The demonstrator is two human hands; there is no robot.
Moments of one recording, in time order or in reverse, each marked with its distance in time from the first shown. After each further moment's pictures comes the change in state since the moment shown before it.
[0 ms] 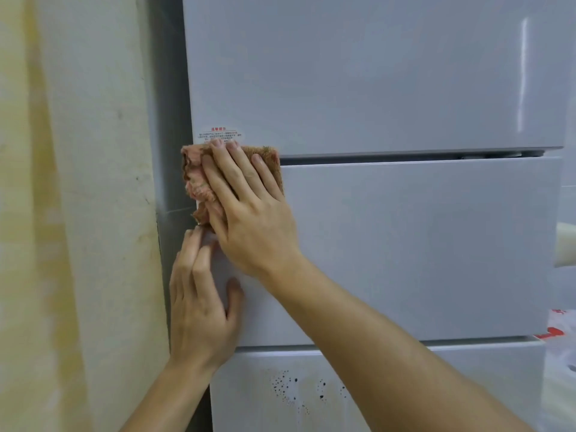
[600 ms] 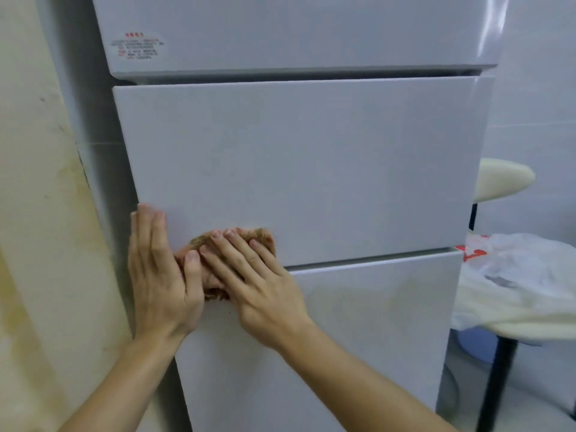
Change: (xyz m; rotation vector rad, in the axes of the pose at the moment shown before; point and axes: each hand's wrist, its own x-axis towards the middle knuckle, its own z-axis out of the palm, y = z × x) left_hand -0.066 0.008 0.009 -0.010 -0.083 -0.057; right_hand -0.207 -0.012 -0.066 -0.070 -0.439 0.019
